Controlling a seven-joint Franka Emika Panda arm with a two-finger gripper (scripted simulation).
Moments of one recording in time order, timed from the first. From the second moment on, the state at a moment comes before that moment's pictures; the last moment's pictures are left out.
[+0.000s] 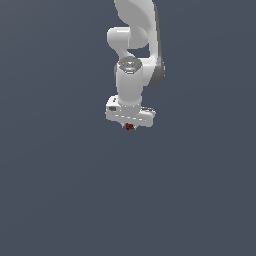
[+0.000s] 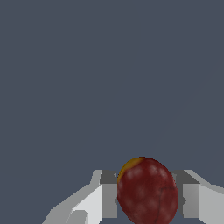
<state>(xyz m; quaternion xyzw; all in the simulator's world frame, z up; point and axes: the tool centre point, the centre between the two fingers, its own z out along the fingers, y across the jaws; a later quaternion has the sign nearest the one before) -0.074 0.006 0.144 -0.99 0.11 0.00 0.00</state>
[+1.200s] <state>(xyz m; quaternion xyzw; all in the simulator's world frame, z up) -0.059 -0.123 0.373 -0.99 0.11 0.00 0.00</state>
